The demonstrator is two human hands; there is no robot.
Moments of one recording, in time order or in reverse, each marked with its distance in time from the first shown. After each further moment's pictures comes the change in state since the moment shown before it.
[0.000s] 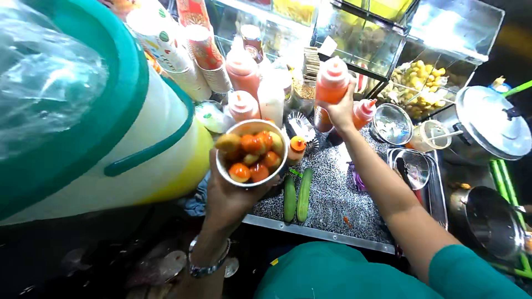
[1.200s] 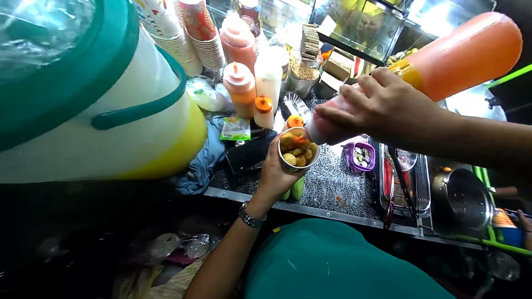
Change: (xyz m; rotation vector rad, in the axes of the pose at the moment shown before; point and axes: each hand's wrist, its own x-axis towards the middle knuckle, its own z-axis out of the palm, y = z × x) left_hand -0.045 -0.062 0.072 0.139 -0.182 -0.070; right_hand -0.059 -0.203 -0.109 -1.281 -1.021 -1.046
